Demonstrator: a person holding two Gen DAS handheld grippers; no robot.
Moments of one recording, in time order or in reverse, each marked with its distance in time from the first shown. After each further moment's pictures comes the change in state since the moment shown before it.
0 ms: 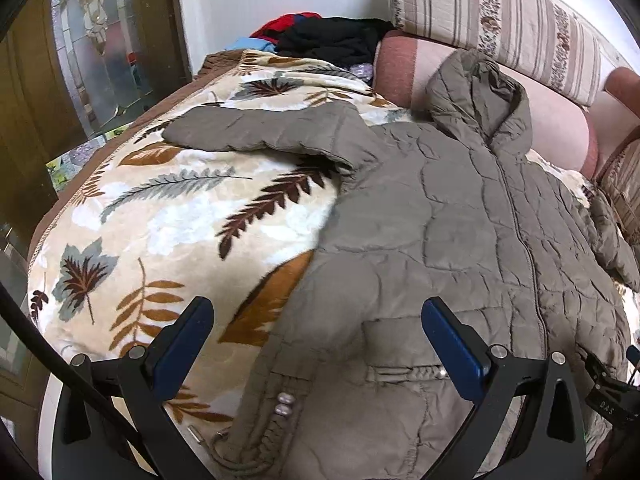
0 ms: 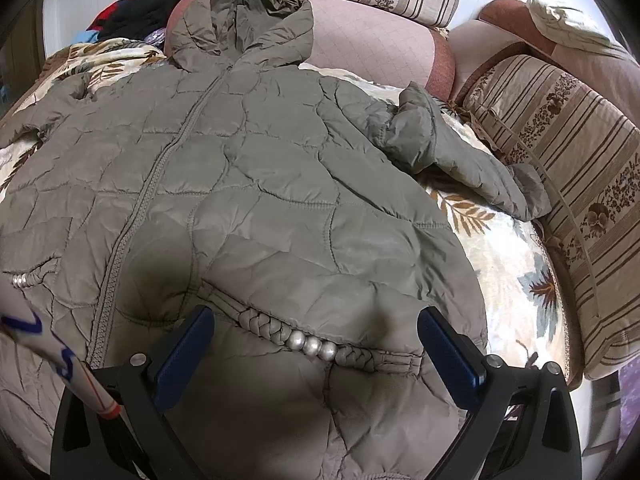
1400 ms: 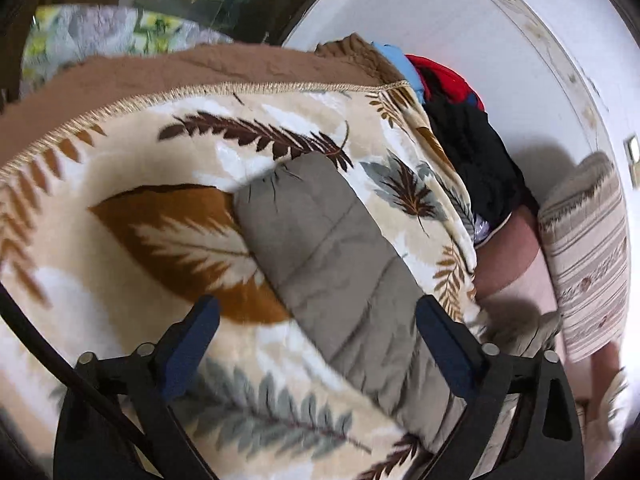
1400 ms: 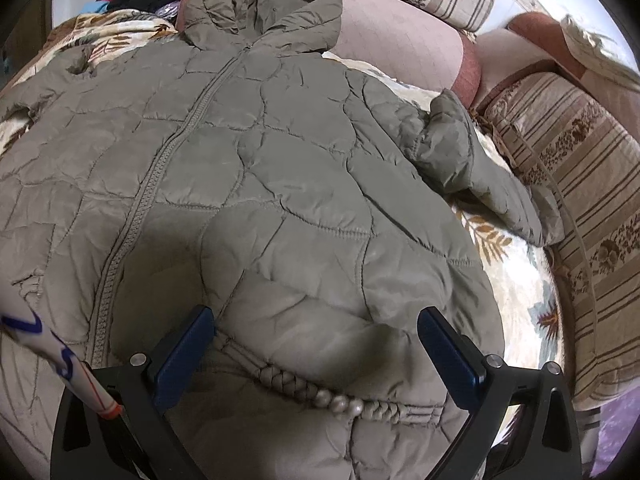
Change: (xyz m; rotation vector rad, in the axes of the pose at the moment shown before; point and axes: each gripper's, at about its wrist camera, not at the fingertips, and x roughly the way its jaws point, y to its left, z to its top) left arm 0.215 0.292 0.198 -0.670 0.058 -0.295; right arm 0.031 0.028 0.029 -0.106 0.045 -0.034
